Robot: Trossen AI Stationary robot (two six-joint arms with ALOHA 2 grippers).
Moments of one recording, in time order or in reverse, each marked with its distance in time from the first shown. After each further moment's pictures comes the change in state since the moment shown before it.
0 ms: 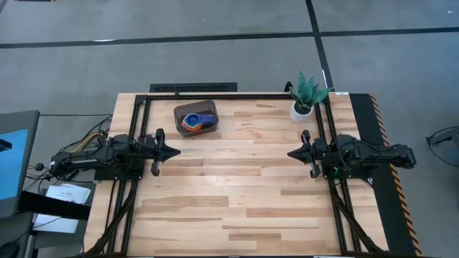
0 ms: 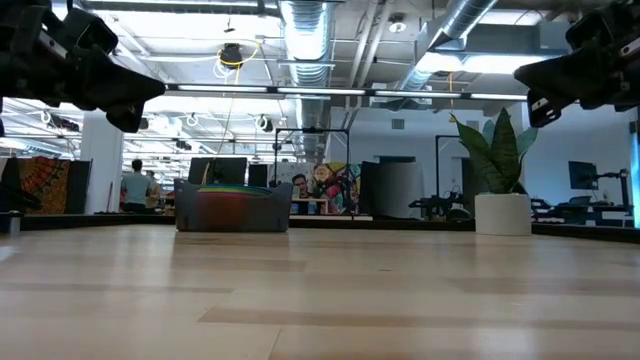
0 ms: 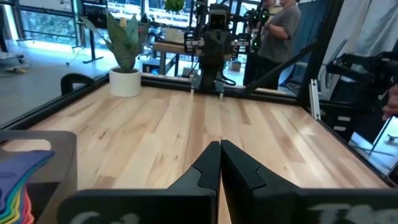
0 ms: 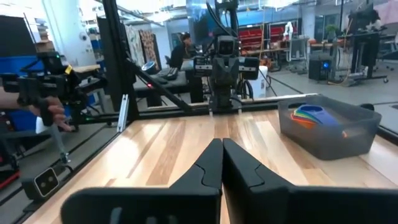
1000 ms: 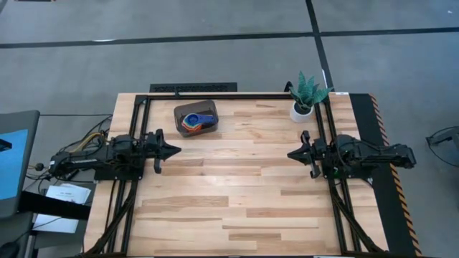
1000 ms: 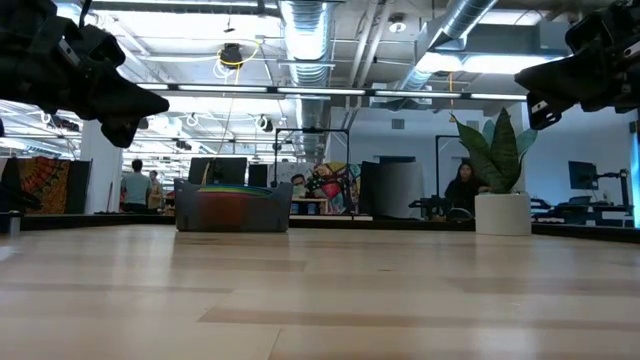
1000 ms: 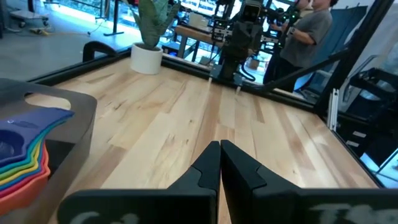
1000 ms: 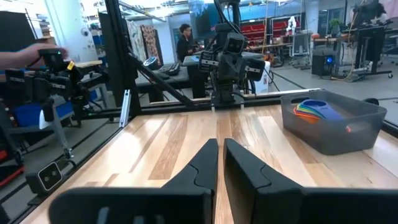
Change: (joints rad) left arm 0.000 0.010 -0.002 -0.052 -0.090 -0.138; right arm 0.003 0.000 -0.002 -0.024 -0.010 0.000
